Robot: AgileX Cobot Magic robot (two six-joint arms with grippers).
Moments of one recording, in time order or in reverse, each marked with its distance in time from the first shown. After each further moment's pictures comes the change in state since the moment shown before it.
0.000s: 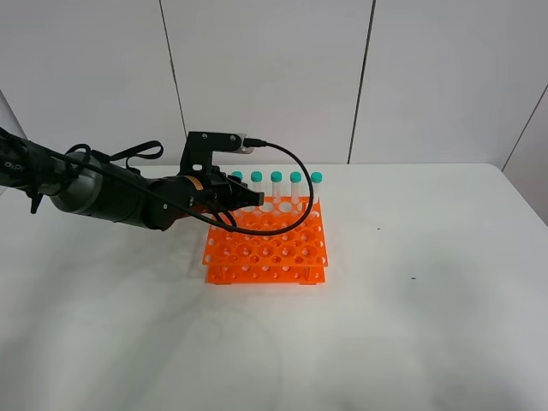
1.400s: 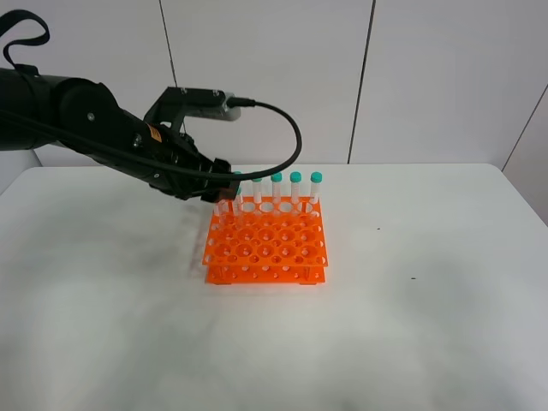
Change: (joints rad) left arm 0.000 -0.363 -0.082 0.075 0.892 0.000; right arm 0.000 0.000 0.000 0.000 0.000 0.000
